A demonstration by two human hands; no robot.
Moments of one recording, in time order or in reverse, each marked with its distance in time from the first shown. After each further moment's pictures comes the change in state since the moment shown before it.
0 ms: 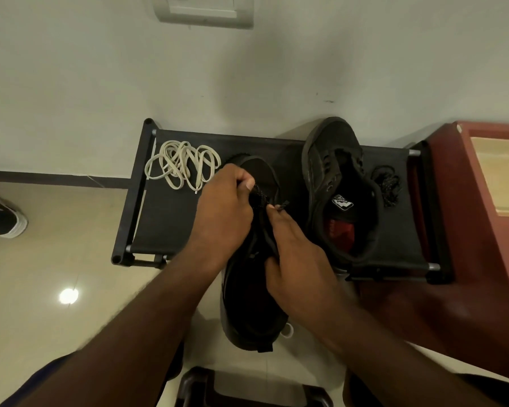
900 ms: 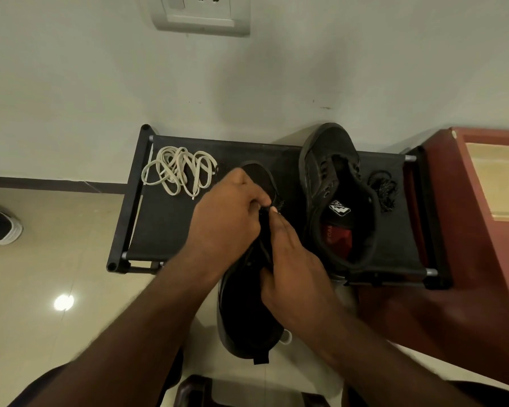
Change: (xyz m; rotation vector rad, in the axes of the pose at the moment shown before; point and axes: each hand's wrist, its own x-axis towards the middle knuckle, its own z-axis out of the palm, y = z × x) left_hand 0.000 0.006 -0.008 0.297 -0.107 0.258; right_hand -0.002 -0.005 0.003 -0.019 0.031 0.002
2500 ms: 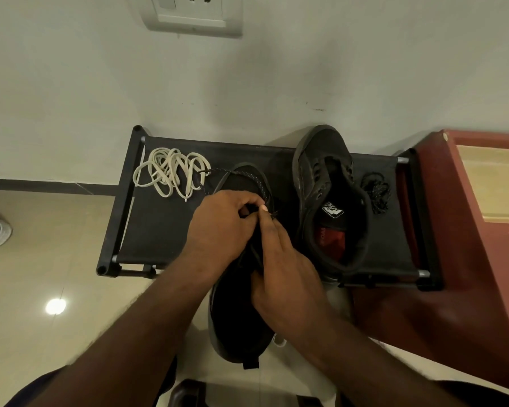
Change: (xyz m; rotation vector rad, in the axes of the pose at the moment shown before) left_hand 0.000 0.004 0.006 -0.156 -0.148 -0.249; right_hand 0.001 0.003 0.006 0.011 0.052 -0.041
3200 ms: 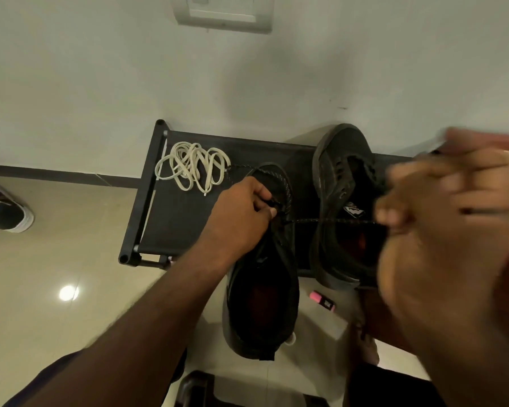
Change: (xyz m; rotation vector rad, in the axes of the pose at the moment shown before) left_hand 0.003 -0.009 -0.003 -0.191 -0.033 -0.084; right_hand 0.005 0.001 -0.087 1.183 0.804 -0.046
